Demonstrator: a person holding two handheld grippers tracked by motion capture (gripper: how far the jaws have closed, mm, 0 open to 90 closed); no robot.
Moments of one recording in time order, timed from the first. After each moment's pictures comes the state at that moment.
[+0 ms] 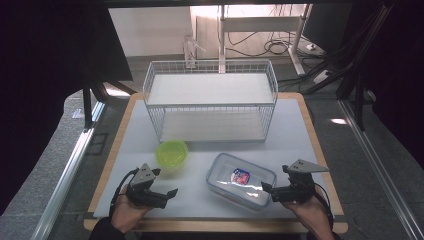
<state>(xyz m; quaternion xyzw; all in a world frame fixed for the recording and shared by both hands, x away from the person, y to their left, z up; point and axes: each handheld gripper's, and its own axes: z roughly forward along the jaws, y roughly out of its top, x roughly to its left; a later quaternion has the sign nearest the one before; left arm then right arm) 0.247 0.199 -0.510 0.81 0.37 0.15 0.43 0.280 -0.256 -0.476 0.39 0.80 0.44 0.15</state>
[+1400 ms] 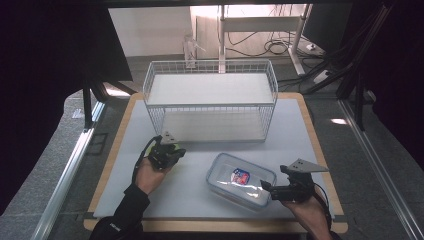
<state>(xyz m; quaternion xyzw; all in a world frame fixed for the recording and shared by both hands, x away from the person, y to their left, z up) 0.343 0.164 -0.490 0.83 0.40 0.16 0.36 0.279 -0.254 -0.475 0.39 0.79 0.44 0.15</state>
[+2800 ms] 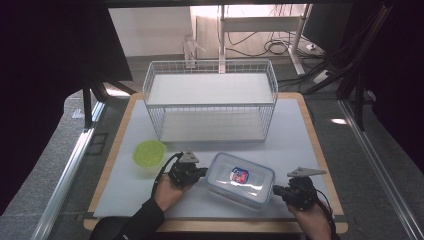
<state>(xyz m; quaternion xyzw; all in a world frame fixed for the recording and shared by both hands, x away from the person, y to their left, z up) 0.313 0.104 -0.517 0.85 0.34 0.08 0.40 0.270 -0.264 -0.489 0.46 0.82 0.35 0.08</state>
